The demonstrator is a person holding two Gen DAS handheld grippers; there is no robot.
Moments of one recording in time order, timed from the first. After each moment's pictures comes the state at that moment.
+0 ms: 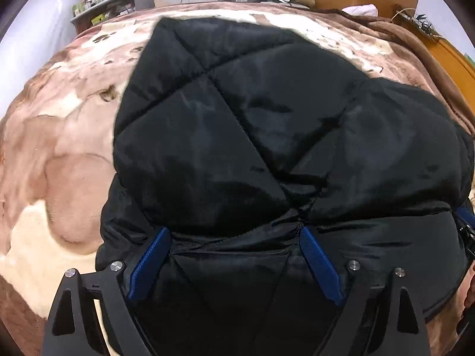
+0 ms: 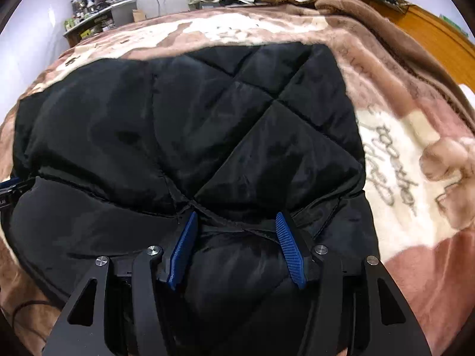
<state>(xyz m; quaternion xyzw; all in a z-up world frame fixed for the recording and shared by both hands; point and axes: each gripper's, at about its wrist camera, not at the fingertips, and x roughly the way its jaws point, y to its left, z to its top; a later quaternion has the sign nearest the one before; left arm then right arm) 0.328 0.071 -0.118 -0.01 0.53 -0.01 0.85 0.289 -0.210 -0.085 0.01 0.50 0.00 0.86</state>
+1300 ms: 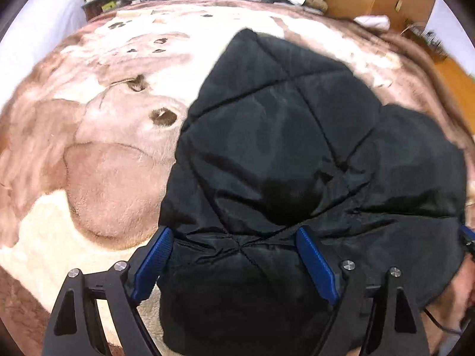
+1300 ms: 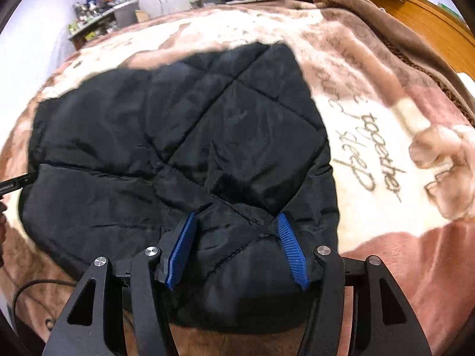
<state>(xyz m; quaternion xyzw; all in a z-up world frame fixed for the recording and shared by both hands) 0.323 0.138 -0.074 -0.05 0.54 -0.02 0.84 0.270 -0.237 -0.038 0.04 0.51 0.03 0.86</state>
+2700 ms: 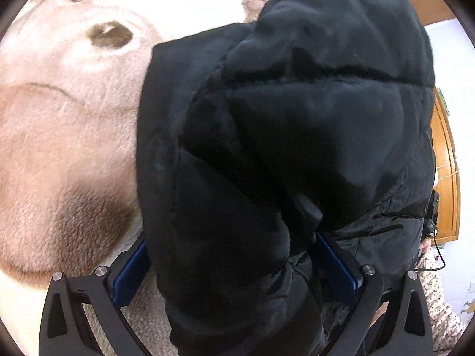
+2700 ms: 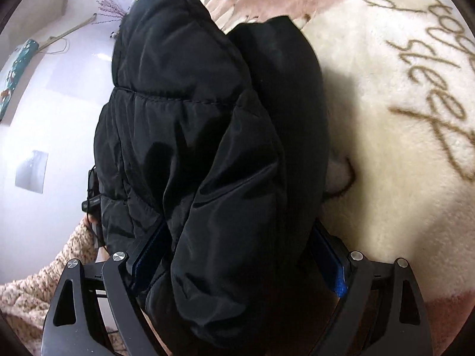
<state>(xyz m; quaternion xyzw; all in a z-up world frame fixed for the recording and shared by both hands) 0.401 0.197 -0.178 -0.18 0.65 -0.19 0.72 0.324 -0.310 -0.131 0.29 0.57 0.27 0.72</state>
